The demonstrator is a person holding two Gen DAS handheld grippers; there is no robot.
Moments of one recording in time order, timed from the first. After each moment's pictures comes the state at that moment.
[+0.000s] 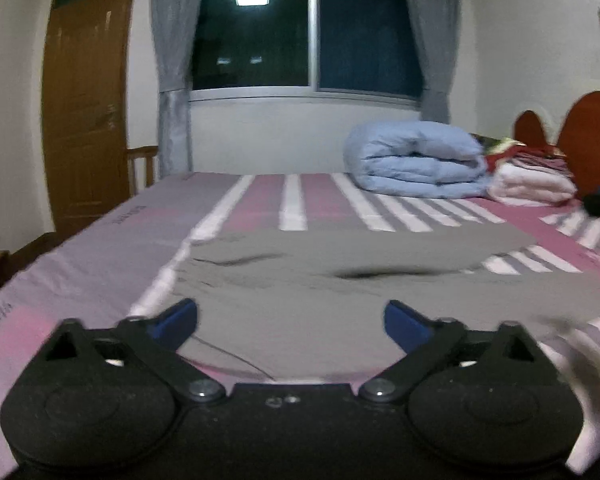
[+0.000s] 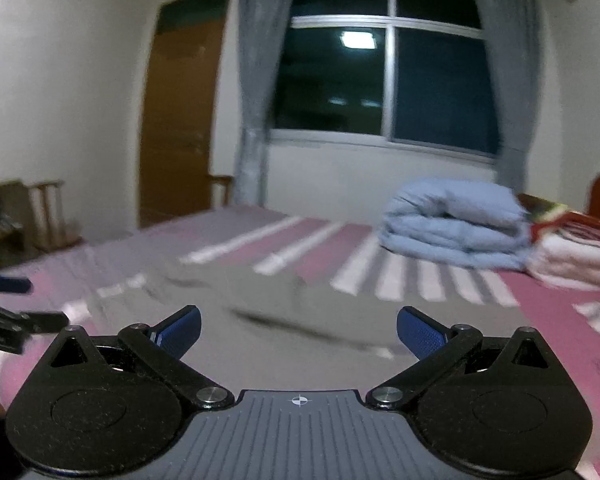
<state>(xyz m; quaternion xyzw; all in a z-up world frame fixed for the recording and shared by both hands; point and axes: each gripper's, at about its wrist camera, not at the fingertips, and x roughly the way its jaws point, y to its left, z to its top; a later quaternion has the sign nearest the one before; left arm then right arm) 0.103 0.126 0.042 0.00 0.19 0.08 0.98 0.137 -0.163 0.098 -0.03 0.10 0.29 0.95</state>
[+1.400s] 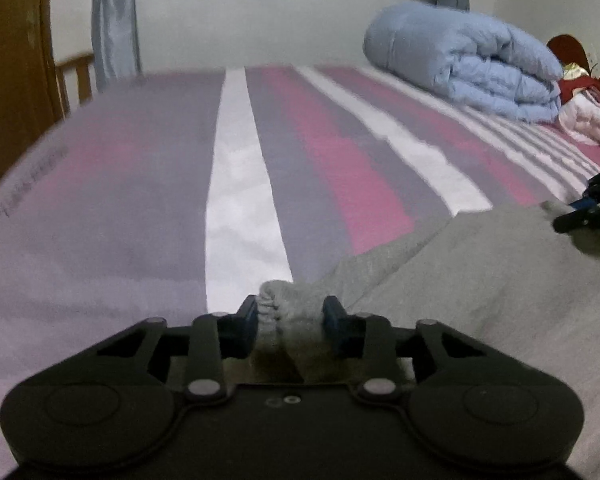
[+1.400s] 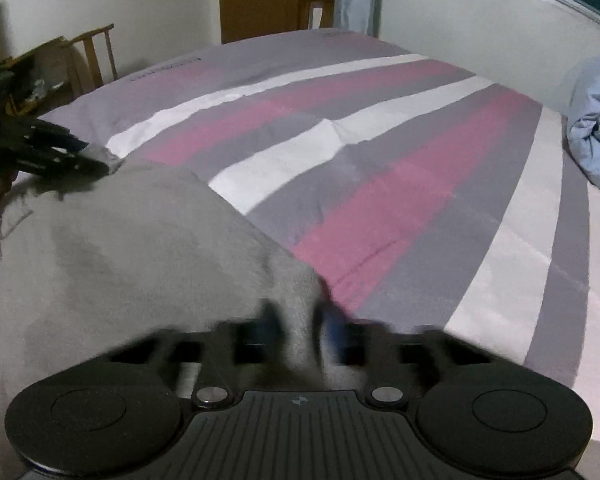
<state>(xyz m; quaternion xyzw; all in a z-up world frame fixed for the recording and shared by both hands) 0.482 0.370 -0.056 0.01 0.34 -0.02 0.94 0.577 0.050 -0.026 -0.18 0.33 0.42 0.83</state>
